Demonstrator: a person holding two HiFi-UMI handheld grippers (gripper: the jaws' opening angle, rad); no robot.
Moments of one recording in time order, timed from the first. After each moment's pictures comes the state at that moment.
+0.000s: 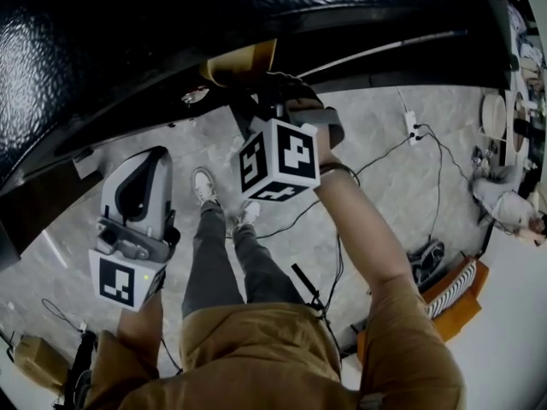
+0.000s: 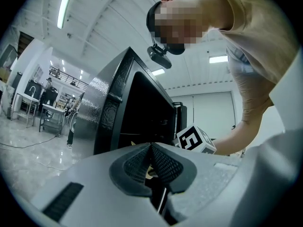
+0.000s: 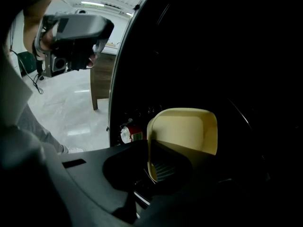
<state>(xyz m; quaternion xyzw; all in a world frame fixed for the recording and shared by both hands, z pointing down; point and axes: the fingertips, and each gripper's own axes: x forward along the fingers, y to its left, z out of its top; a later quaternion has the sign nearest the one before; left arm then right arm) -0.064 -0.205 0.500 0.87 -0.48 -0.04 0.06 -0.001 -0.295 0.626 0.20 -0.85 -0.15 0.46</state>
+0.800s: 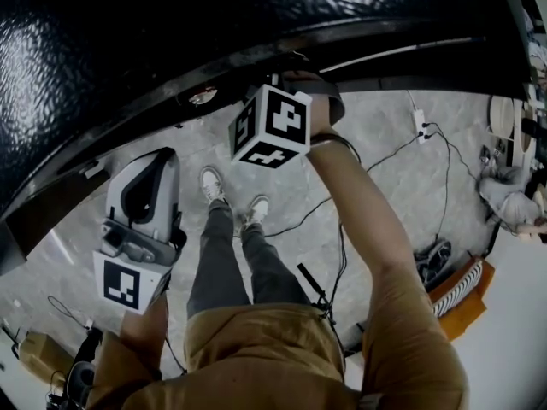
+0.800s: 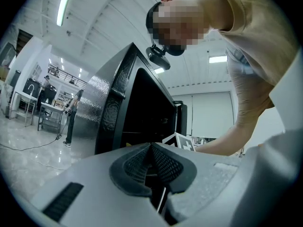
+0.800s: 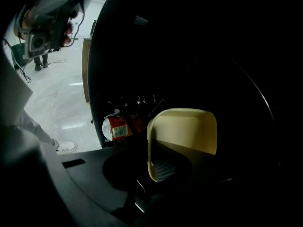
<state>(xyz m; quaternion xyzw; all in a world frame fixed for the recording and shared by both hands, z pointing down) -0.064 -0.207 0.498 0.88 -0.47 -0.03 0.07 -0.006 -0.342 0.649 0.22 -0.83 -0.17 0.49</state>
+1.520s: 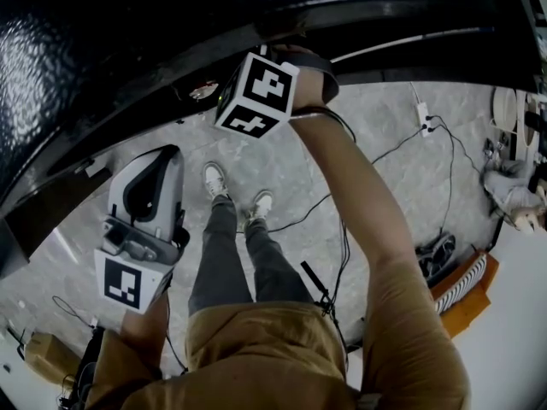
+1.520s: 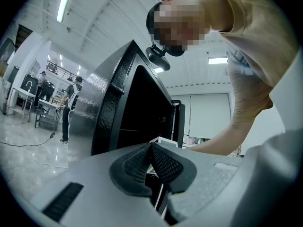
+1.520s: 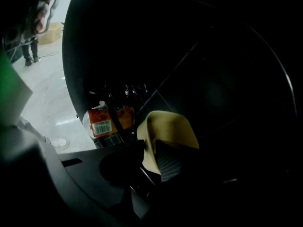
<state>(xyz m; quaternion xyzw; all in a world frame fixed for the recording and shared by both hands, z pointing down) -0.060 -0.205 0.502 0.89 -0.46 -0.03 0.08 -0.007 -0.378 0.665 0.26 -0.79 -0.17 0.53</state>
